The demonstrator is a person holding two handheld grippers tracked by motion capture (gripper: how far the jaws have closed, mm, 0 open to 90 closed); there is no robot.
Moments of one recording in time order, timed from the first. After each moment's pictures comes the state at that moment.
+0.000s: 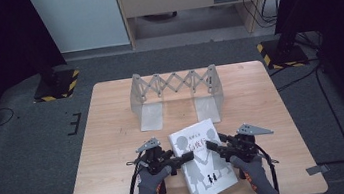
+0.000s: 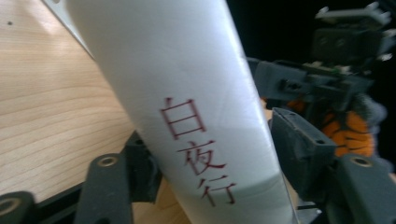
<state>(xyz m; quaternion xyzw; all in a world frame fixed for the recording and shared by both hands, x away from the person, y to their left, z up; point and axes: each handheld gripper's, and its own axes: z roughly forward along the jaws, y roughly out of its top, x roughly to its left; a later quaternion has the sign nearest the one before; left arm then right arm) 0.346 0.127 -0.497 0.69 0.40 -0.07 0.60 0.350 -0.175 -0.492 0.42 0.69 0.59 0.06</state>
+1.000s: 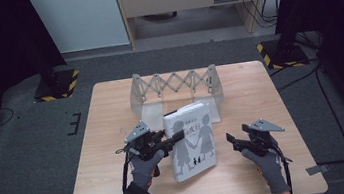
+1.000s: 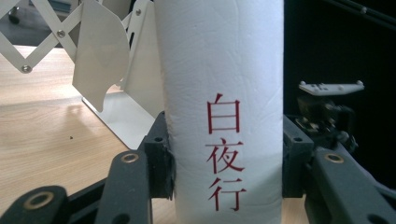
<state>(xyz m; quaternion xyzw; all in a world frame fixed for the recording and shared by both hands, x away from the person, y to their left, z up) 0.363 0.143 -0.449 0.68 0.36 0.04 0.64 0.363 -0.217 -0.502 0.49 0.70 0.47 0.21</state>
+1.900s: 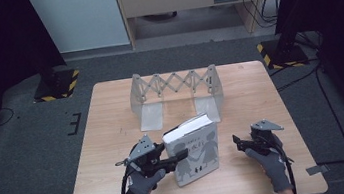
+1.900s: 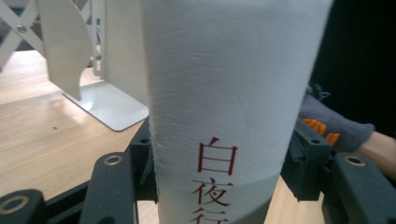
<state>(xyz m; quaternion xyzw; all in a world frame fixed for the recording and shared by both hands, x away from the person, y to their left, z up) 0.327 0.139 -0.453 0.73 0.29 0.05 0.62 0.372 -0.232 -0.523 0.53 0.72 0.39 0.23</state>
